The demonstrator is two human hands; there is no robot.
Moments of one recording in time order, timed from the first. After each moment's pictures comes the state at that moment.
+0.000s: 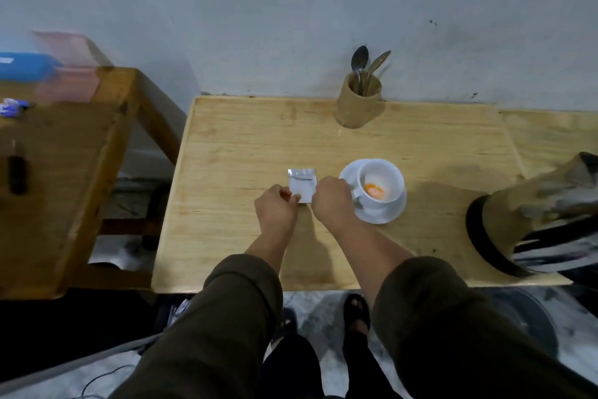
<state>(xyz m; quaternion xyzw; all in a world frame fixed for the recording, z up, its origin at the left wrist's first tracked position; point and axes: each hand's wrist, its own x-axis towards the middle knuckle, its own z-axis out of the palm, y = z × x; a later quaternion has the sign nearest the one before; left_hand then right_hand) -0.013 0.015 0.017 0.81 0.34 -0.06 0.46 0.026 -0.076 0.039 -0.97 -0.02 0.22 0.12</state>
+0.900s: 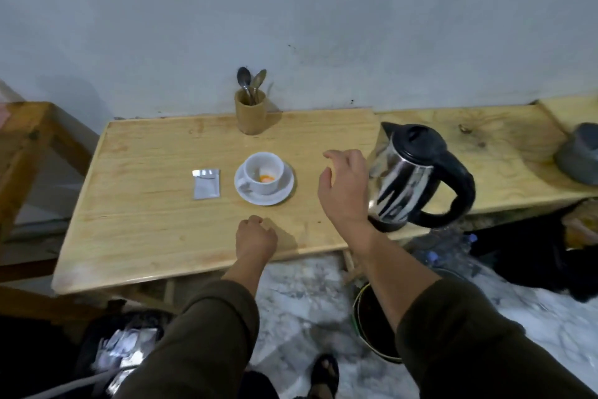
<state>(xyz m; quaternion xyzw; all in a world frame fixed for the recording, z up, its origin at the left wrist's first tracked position) -0.091 -0.151 0.045 0.88 0.25 -0.18 0.37 -0.059 -0.293 0.137 -0.94 -0.01 -0.21 0.27</state>
